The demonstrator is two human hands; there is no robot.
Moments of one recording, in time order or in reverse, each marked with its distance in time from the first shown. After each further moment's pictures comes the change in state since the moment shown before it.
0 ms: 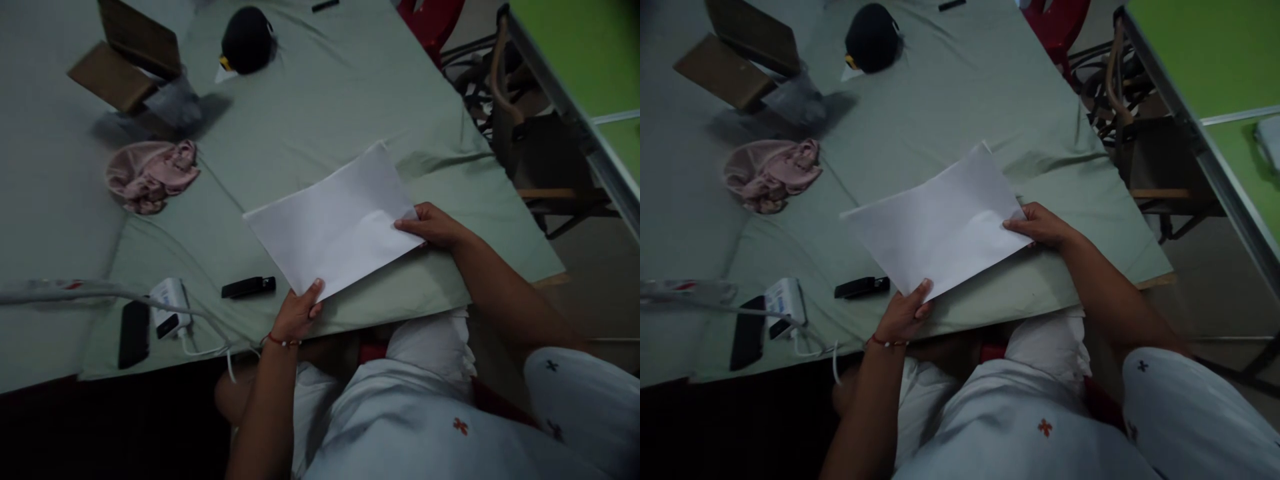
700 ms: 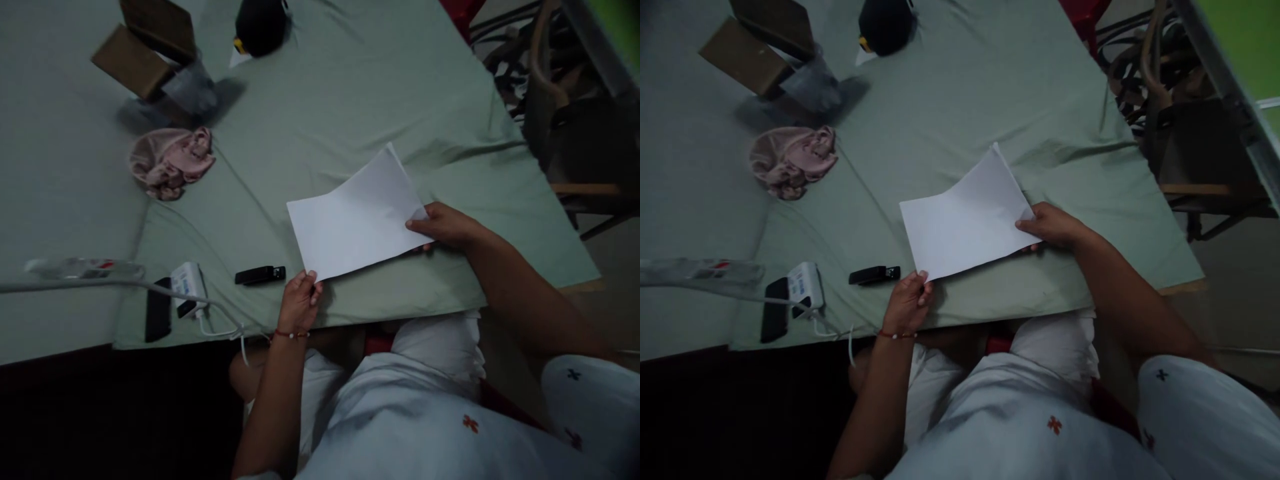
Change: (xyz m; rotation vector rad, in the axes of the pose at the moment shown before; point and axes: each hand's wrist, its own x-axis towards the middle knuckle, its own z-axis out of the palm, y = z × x) left_hand 0.006 -0.003 -0.013 -0.086 0.116 0.041; right_hand 0.004 -0.004 0.011 0.077 -0.029 0.114
